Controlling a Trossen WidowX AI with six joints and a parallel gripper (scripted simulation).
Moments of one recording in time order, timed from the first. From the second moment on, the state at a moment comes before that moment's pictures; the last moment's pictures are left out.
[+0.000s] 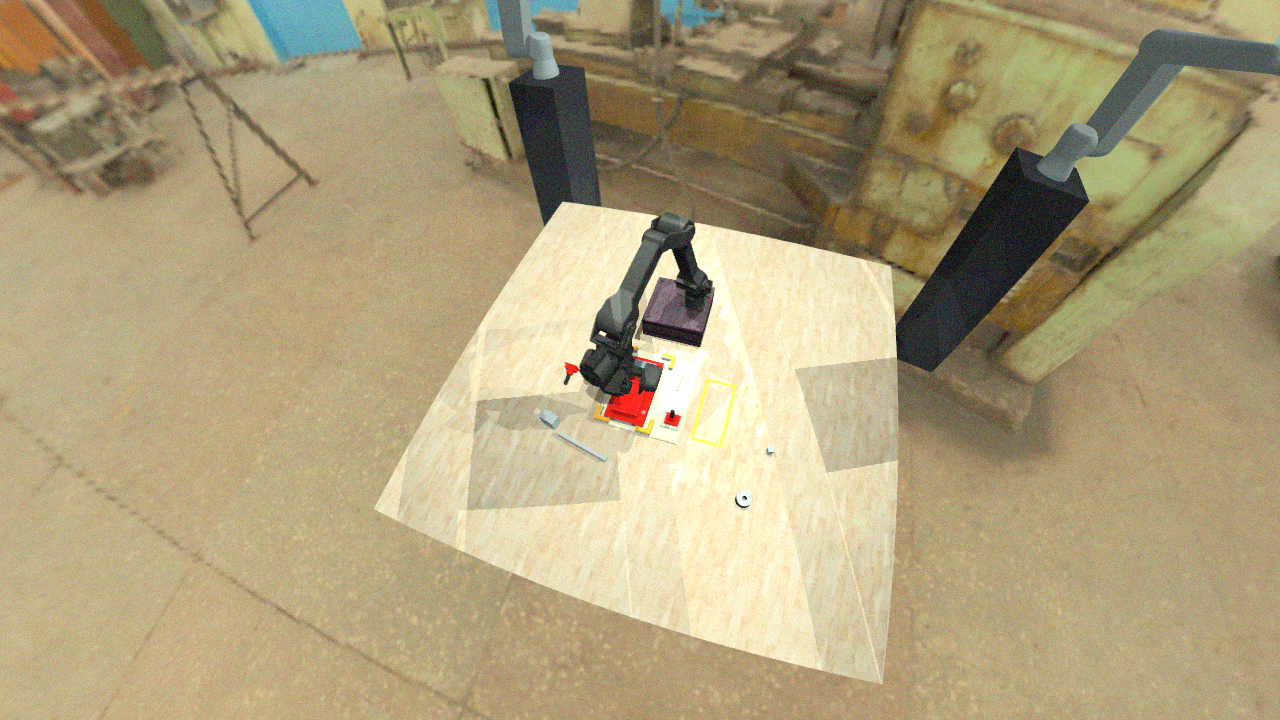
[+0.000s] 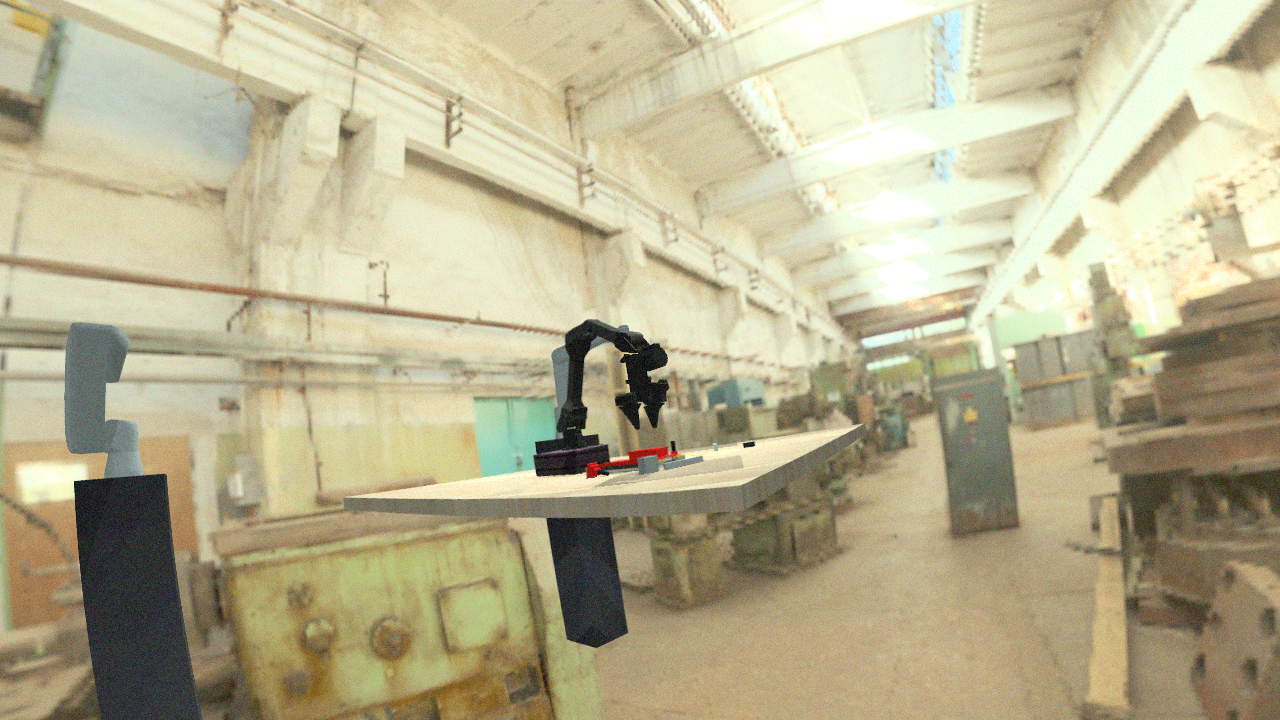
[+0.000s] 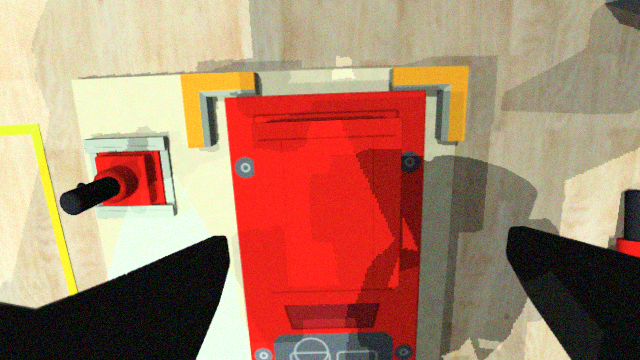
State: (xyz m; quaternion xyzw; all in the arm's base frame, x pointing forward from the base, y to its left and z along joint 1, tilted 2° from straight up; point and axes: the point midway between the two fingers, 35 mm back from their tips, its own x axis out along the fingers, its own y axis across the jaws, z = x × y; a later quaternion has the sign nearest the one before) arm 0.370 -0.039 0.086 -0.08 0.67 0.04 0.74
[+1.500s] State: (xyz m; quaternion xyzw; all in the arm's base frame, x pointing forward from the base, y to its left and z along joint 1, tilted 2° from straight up) arm 0.363 -0.032 0.053 -0.08 0.69 0.04 0.72
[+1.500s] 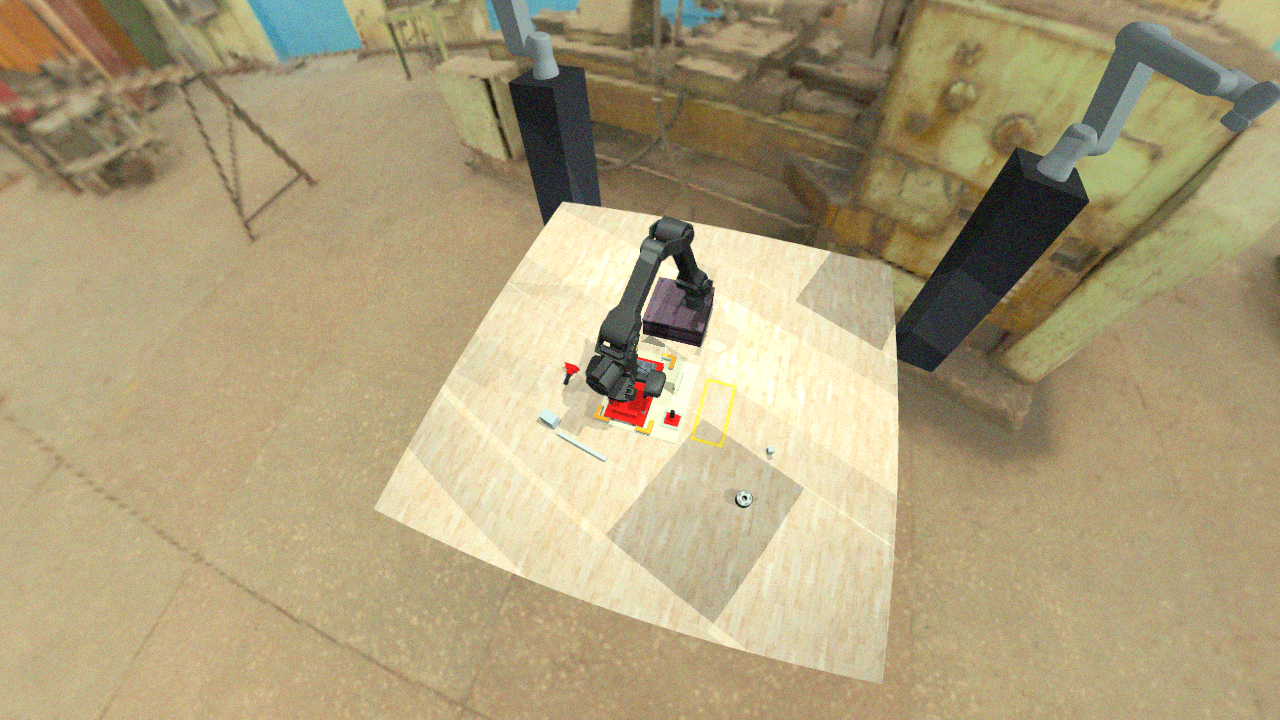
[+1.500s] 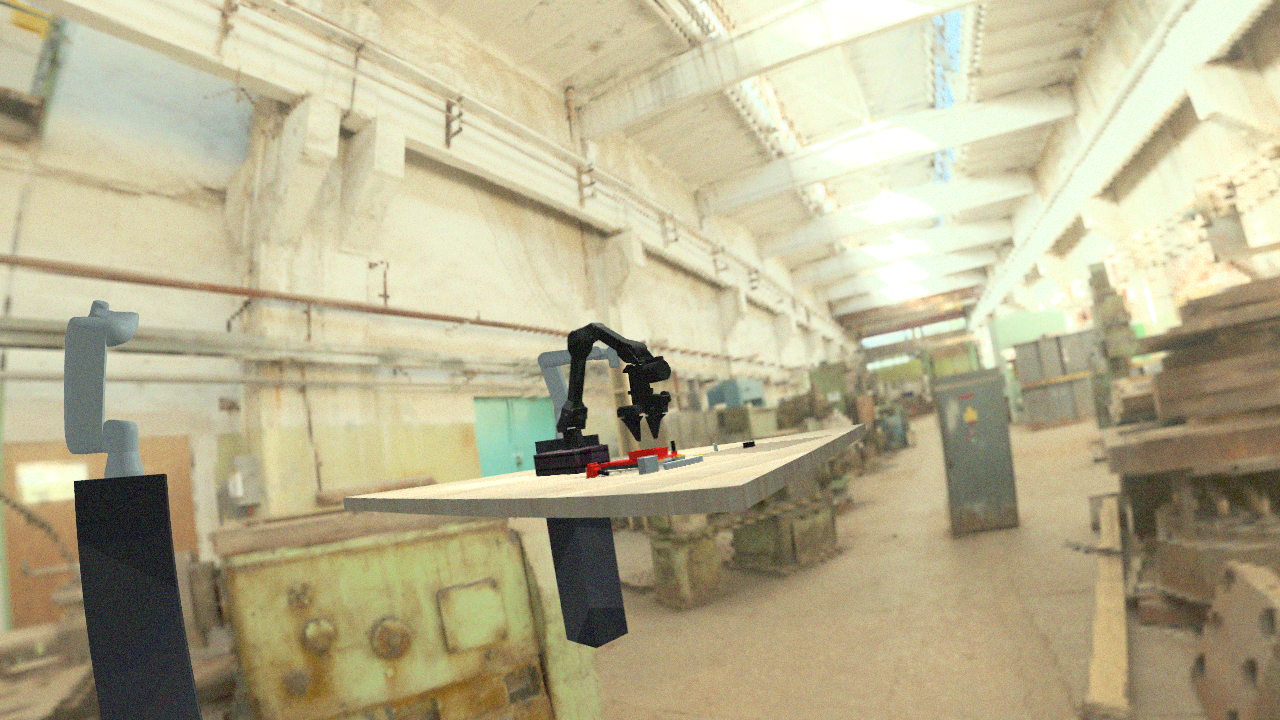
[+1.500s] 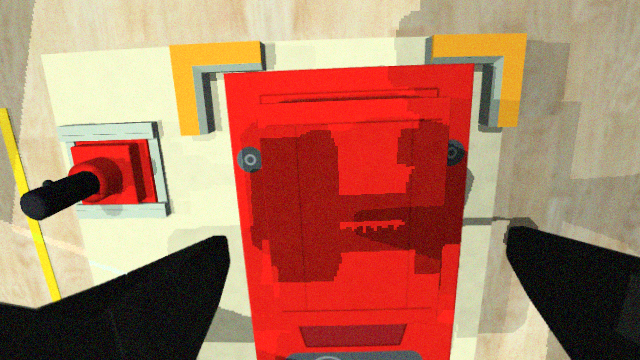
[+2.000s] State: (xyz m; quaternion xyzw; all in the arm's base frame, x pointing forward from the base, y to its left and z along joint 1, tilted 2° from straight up) arm 0.363 -0.032 0.040 -0.08 0.69 0.04 0.72
